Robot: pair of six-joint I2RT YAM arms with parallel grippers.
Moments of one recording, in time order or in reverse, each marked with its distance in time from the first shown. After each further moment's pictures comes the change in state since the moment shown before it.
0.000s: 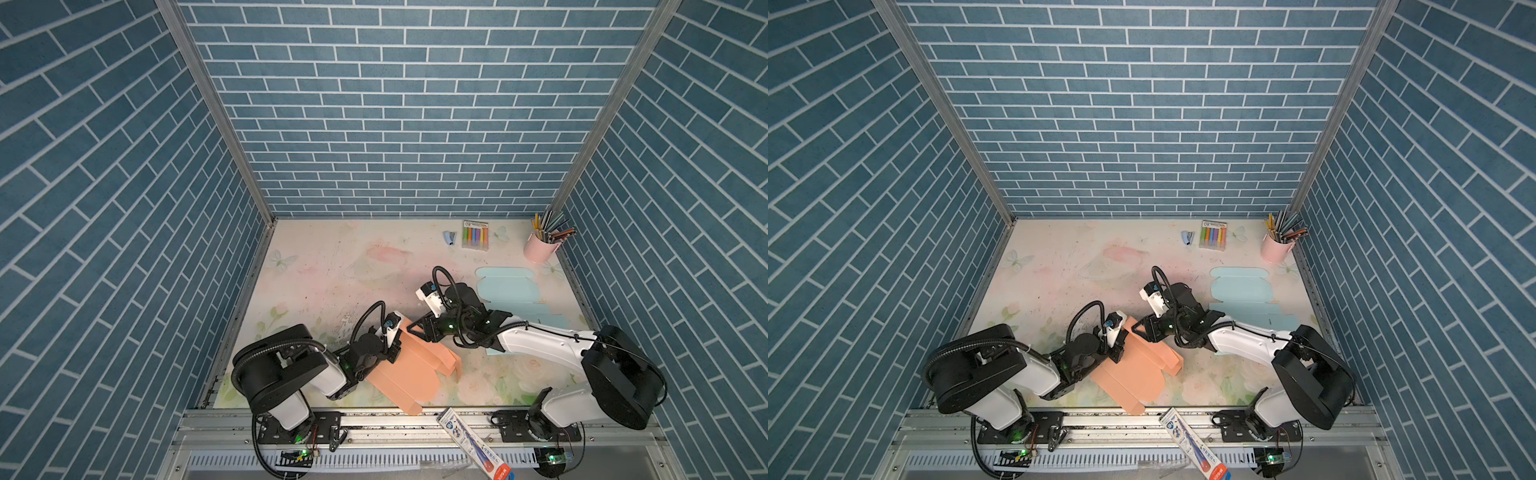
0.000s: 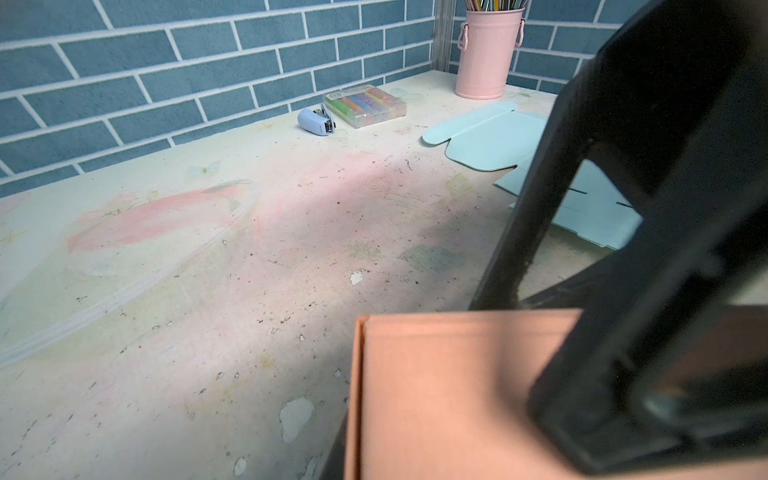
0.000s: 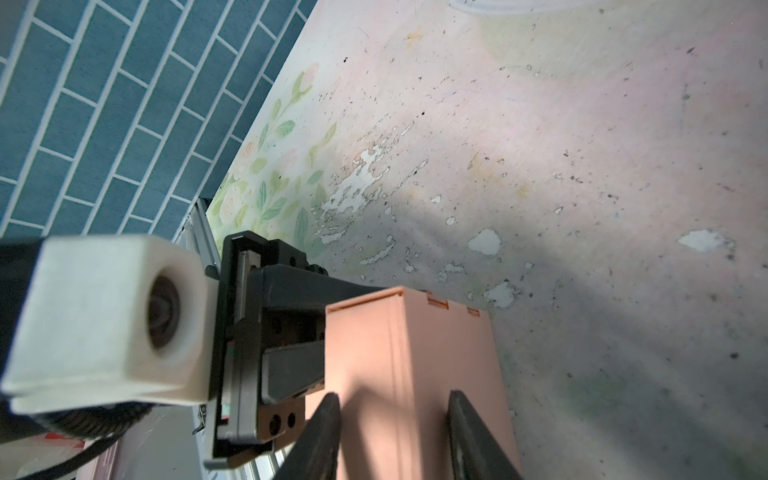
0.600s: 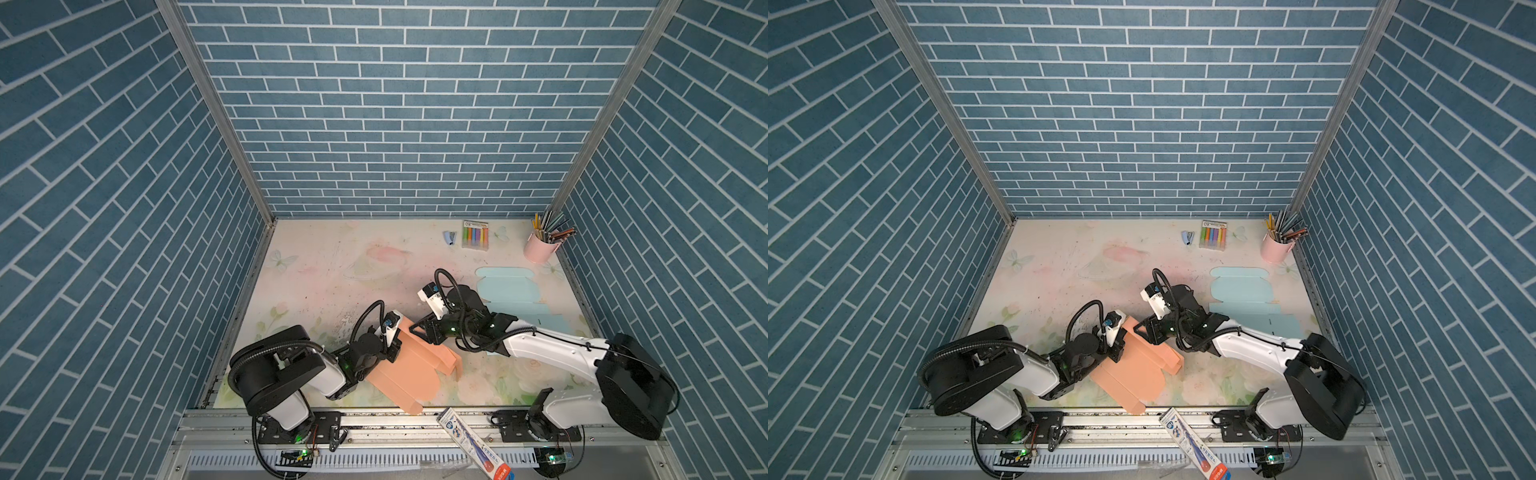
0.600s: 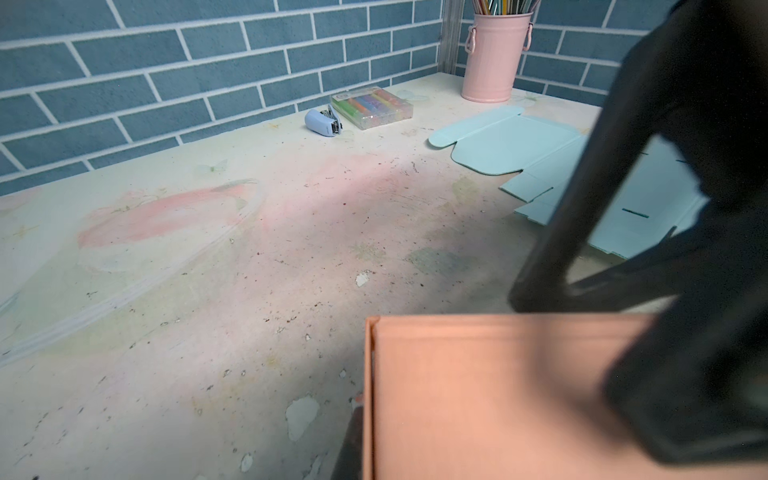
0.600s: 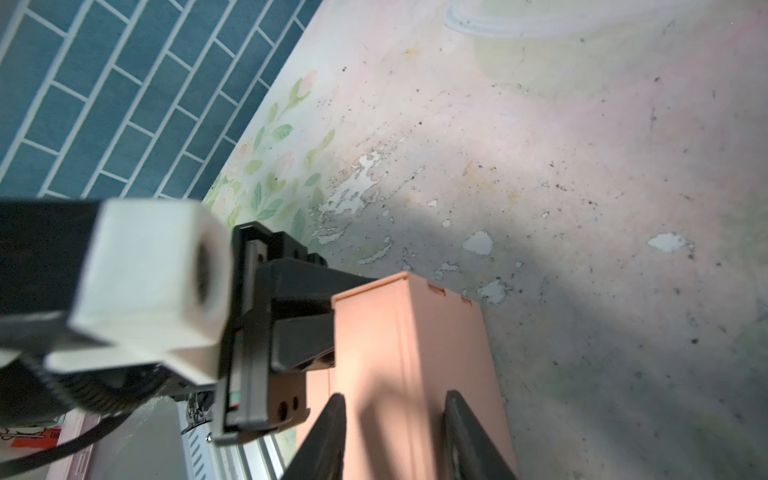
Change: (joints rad) left arm -0.002 -0.043 0.006 -0.054 -0.038 -0.029; right arm 0.050 -0.133 -0.002 -0.076 0.120 -0.036
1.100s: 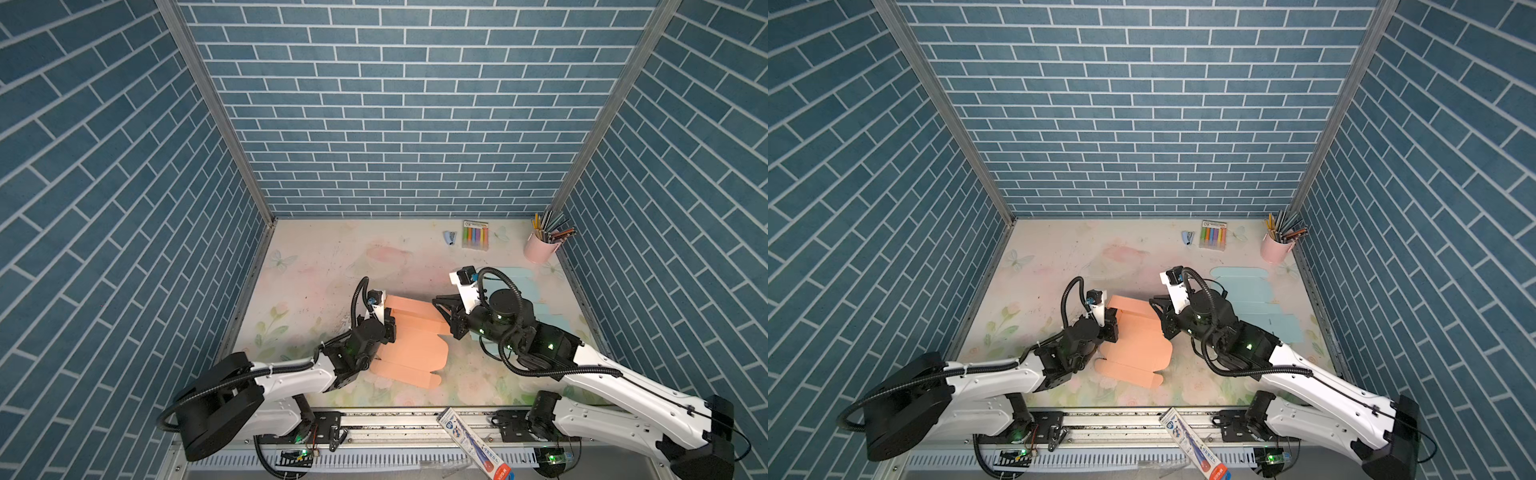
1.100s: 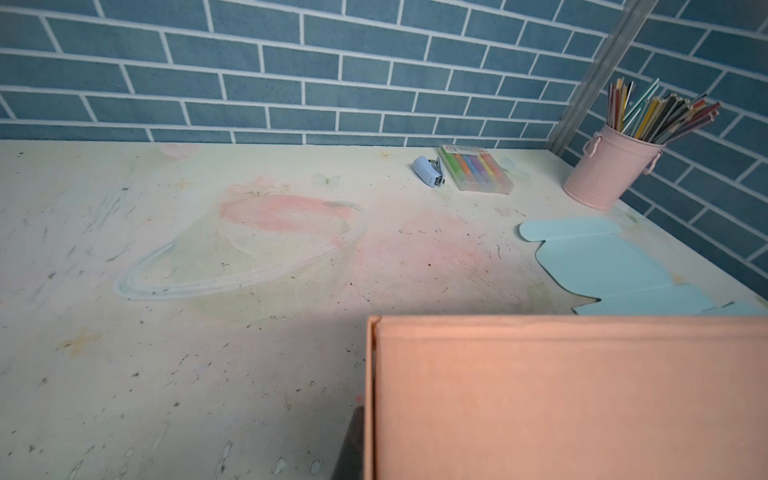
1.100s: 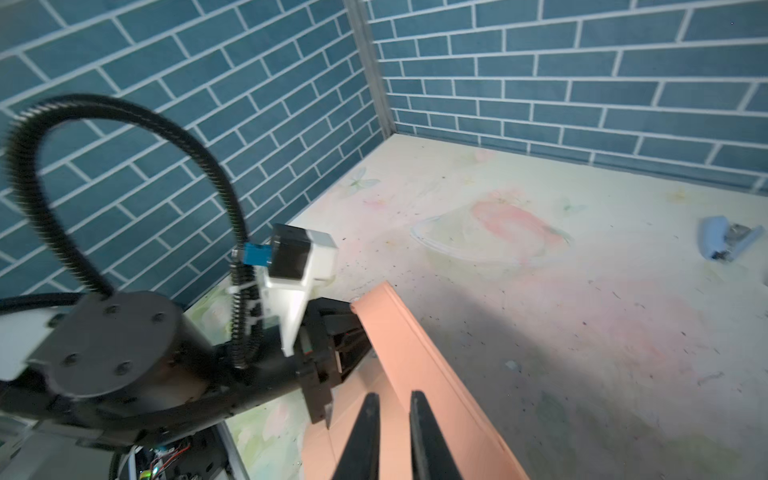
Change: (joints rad) left arm 0.003 -0.357 0.172 -0.582 -0.257 -0.341; right arm 0.121 -0.381 0.117 -0.236 0.435 -0.085
